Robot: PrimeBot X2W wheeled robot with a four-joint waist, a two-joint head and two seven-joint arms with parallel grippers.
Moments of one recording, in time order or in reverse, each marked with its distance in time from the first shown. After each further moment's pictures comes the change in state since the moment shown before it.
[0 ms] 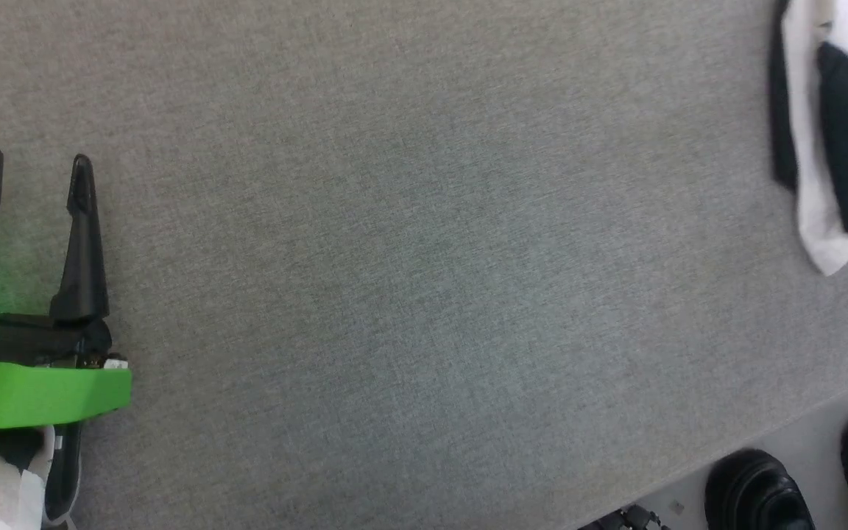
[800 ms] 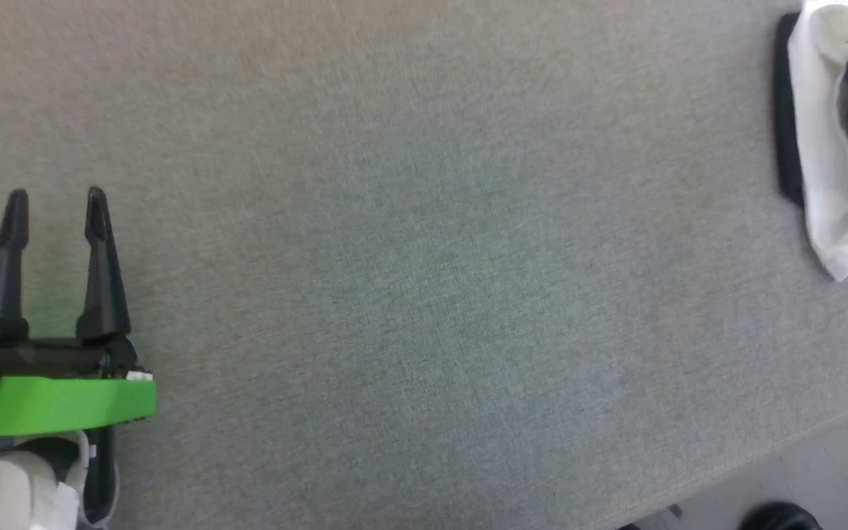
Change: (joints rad) left arm 0.022 -0.057 -0.012 0.127 -0.033 0.025 -0.116; right arm -0.106 0.101 -0.123 -0.078 -0.075 0.000 -0.445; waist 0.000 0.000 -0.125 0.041
